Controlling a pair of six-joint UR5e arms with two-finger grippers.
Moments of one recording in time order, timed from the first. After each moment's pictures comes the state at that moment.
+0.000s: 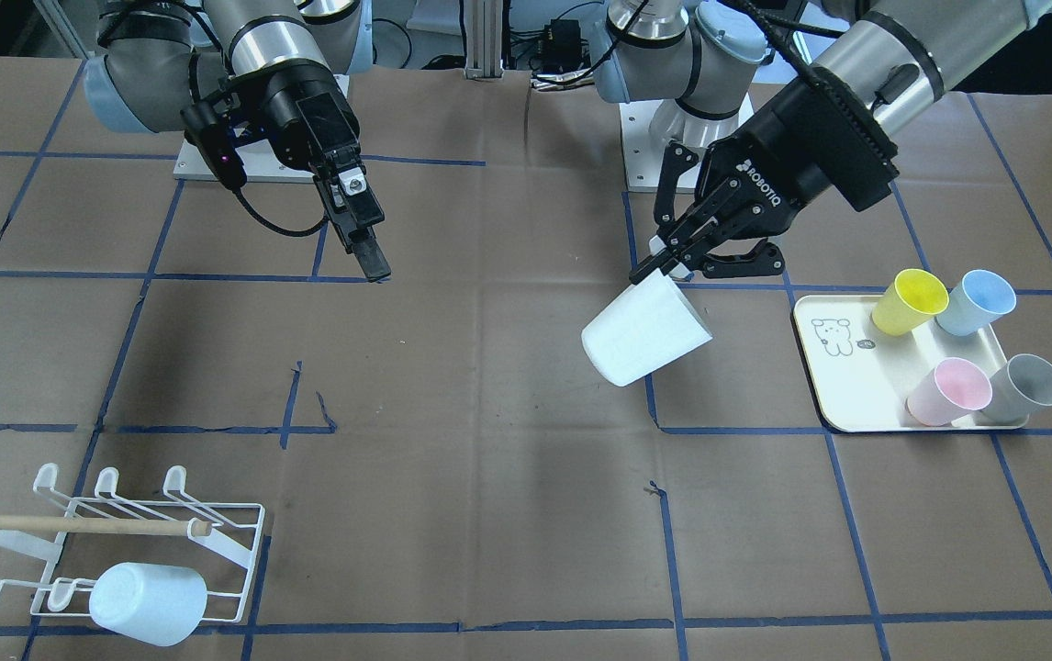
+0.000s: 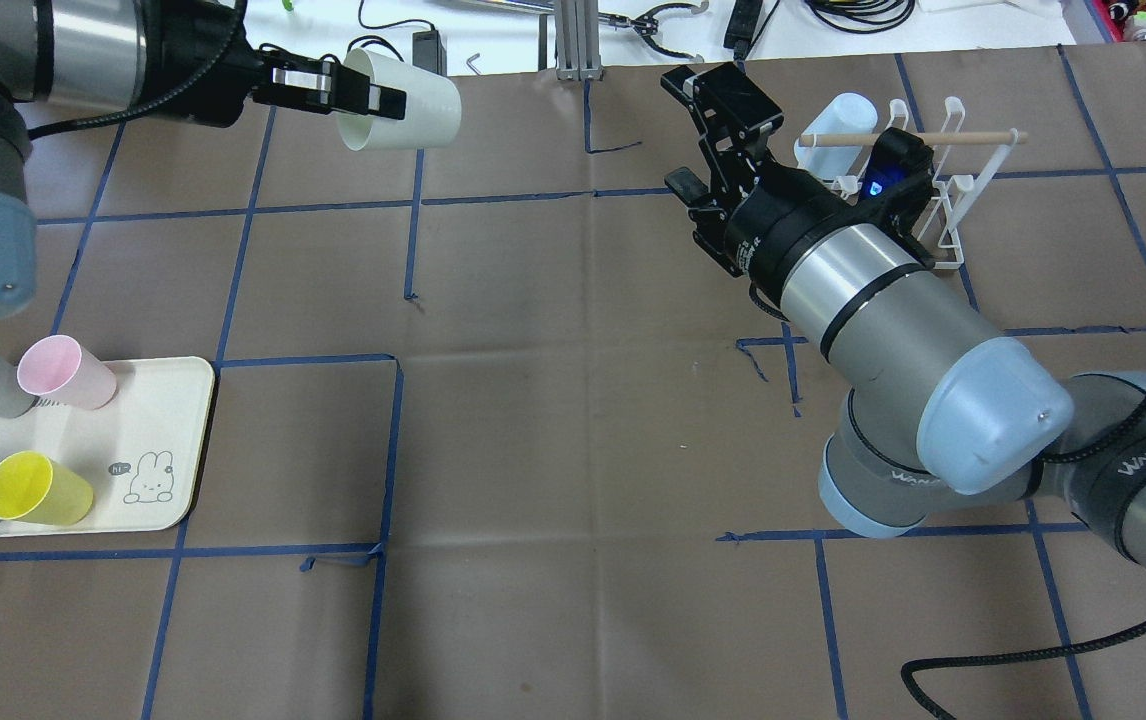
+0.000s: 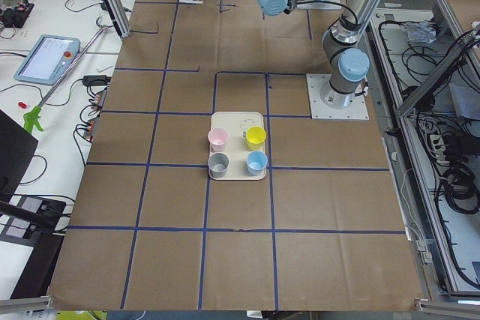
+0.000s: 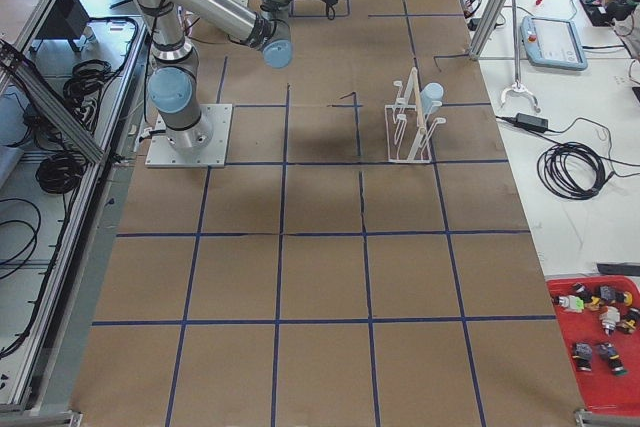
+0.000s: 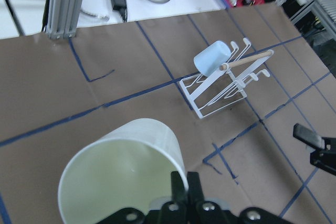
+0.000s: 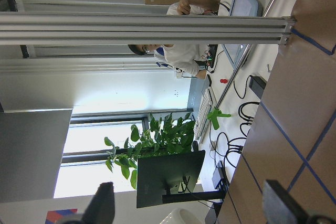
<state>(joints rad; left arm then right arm) -1.41 -1.54 -1.82 -0.94 0.72 0.49 1.68 -1.51 2.24 -3.69 -1.18 1.51</state>
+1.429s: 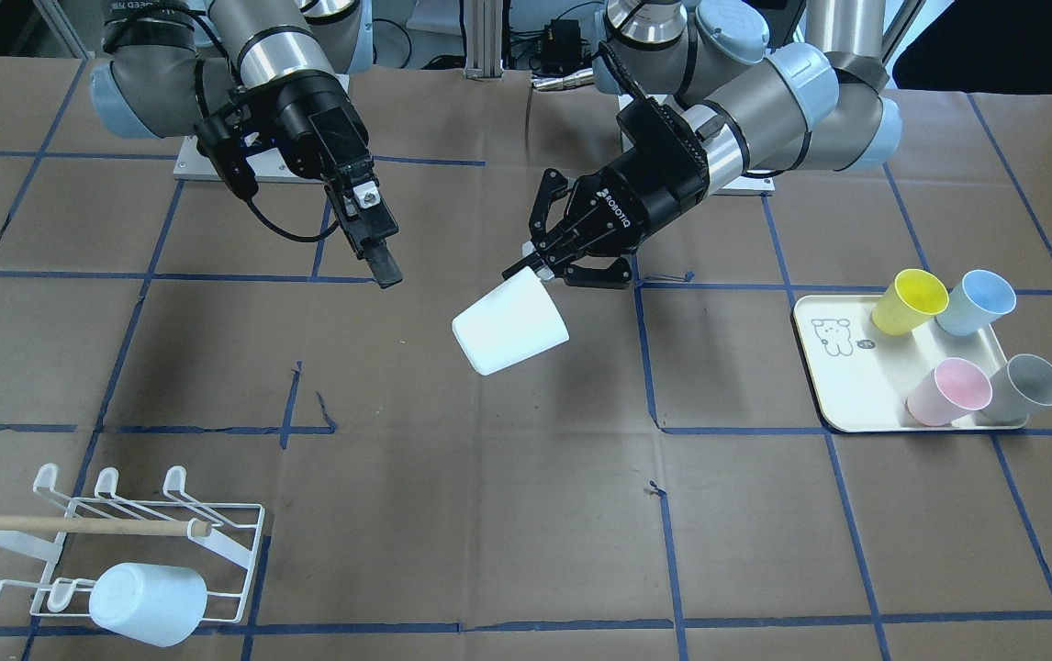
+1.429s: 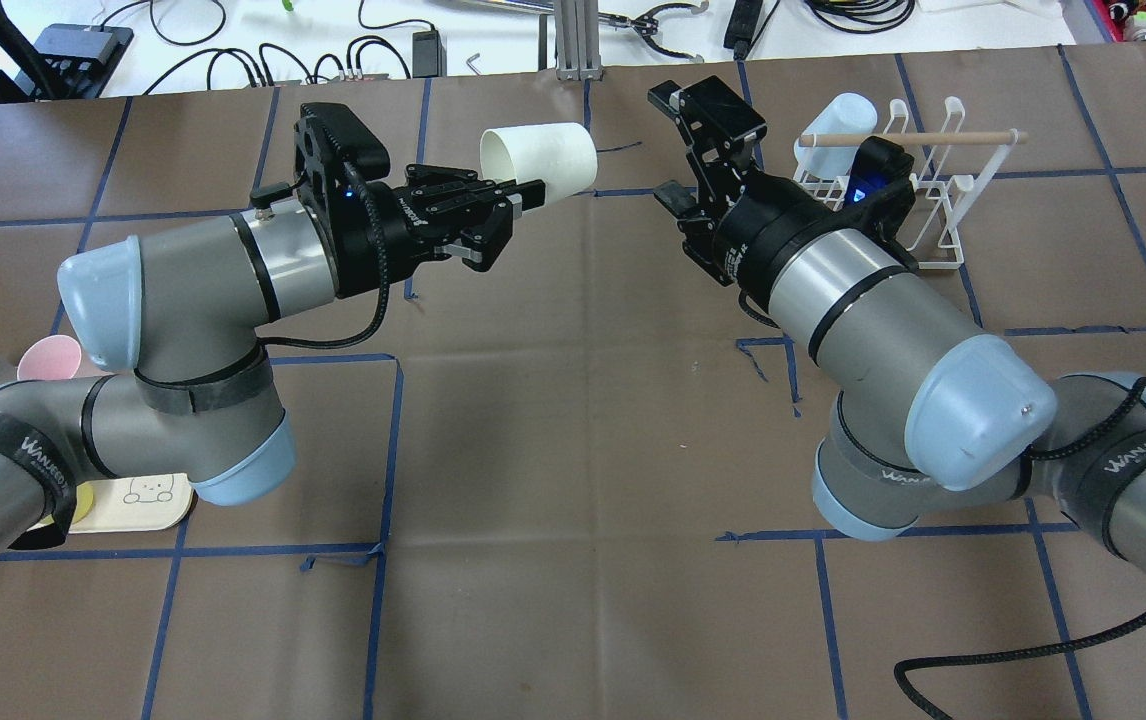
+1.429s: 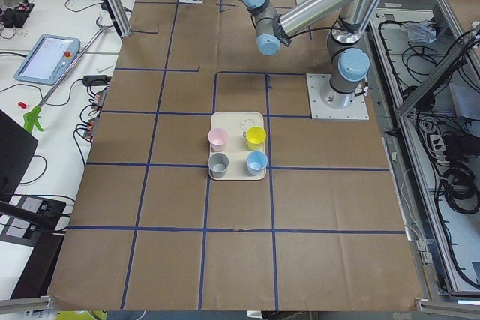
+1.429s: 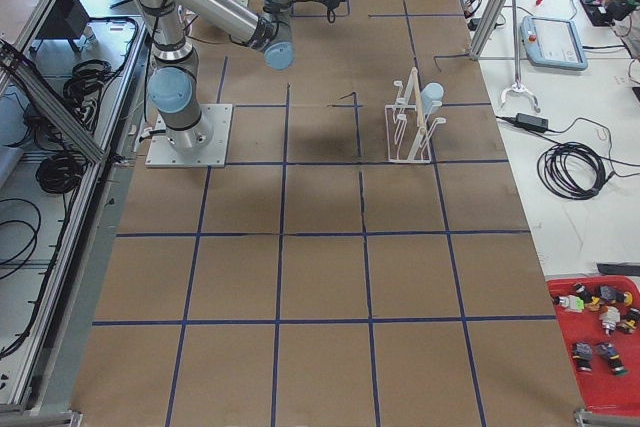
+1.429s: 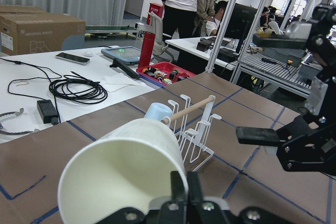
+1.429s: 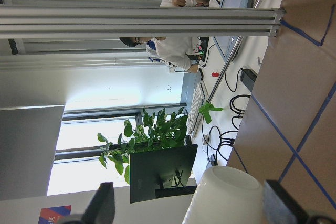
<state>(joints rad) -1.53 -1.69 -2.19 0.16 0.57 0.26 1.70 -1.49 2.24 -3.68 -1.18 1.52</state>
